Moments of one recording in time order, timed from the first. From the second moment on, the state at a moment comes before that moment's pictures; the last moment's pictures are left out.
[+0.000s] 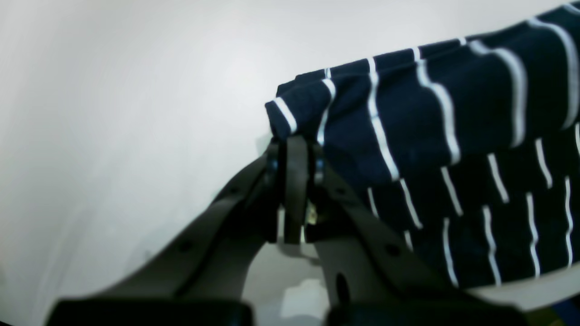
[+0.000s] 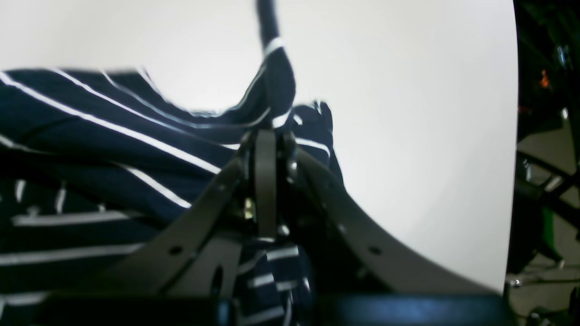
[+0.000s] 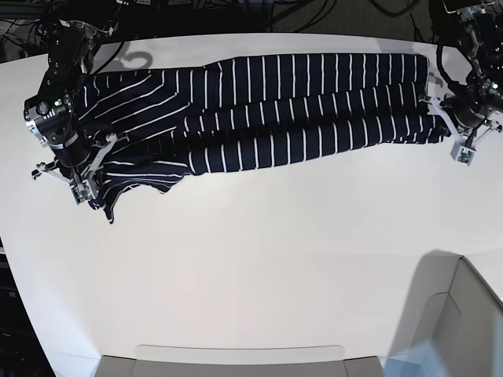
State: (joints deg) left arm 18.2 -27.9 -29.2 103.7 -27.4 -32.2 66.2; right arm -4.0 9.7 23.3 109.8 1.4 39.7 -53.0
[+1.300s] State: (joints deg) left arm 25.2 -24.8 -29.4 108.2 -27.4 -32.2 71.4; right arm -19.3 12.9 23.6 115.0 1.3 41.4 -52.5
